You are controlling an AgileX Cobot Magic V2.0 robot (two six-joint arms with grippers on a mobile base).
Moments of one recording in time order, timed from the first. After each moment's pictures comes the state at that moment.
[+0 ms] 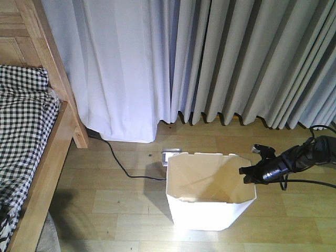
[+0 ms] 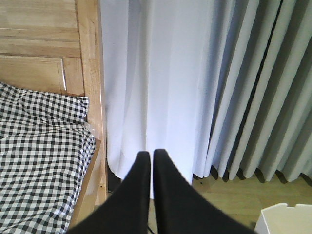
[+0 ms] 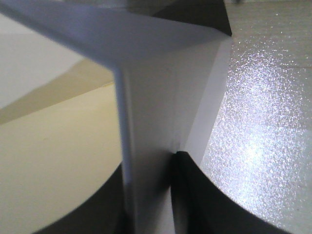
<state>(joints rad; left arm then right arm) 0.01 -0.01 0.03 -0.04 0.27 -0.04 -0.24 3.11 -1.87 0.85 0.52 -1.01</state>
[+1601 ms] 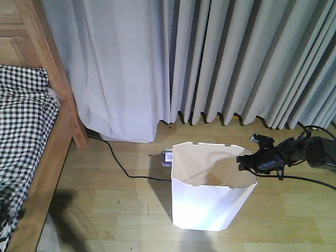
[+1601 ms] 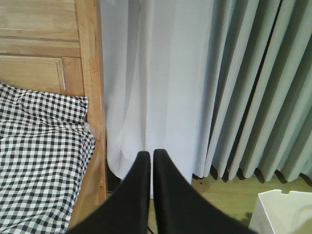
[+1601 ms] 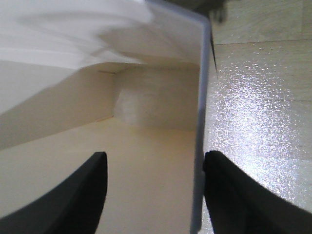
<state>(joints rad) 0.01 -0.01 0.03 -0.04 0.27 -0.04 -0.21 3.13 -1.99 0.81 0.46 -0.87</state>
